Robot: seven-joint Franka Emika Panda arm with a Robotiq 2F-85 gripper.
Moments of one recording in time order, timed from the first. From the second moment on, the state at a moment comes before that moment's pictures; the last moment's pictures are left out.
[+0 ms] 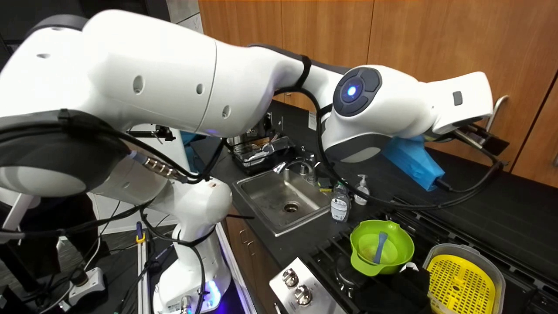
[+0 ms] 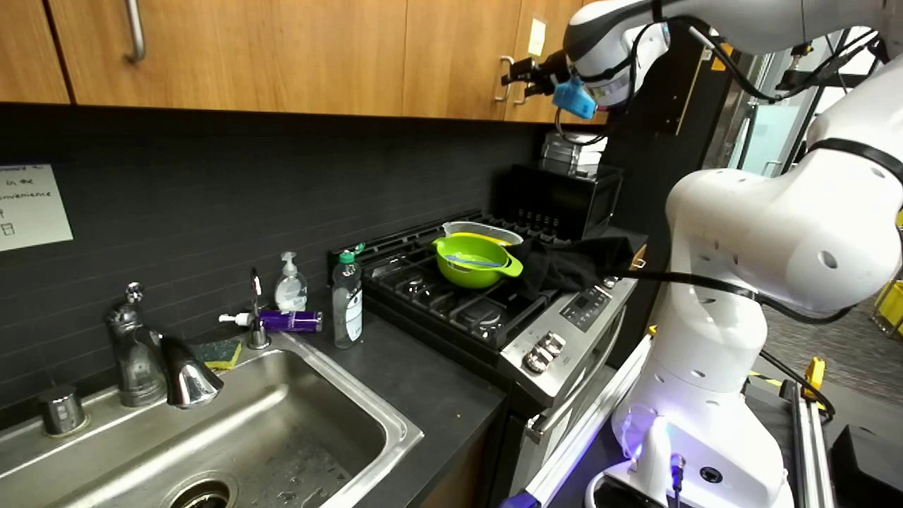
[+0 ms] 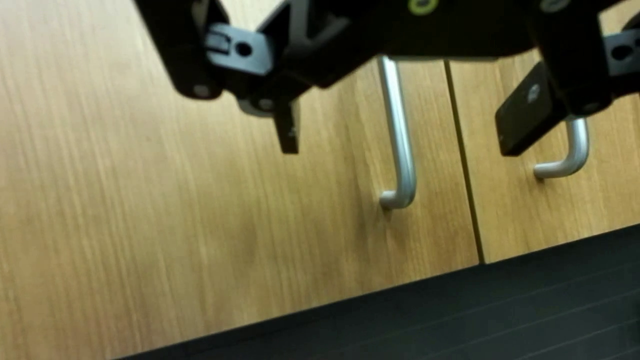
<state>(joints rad) 0.67 -0.69 -1.13 -2.42 0.09 3.24 -0.56</state>
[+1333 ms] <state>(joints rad) 0.84 -0.72 -1.26 -2.36 -0.18 3.26 -0.46</state>
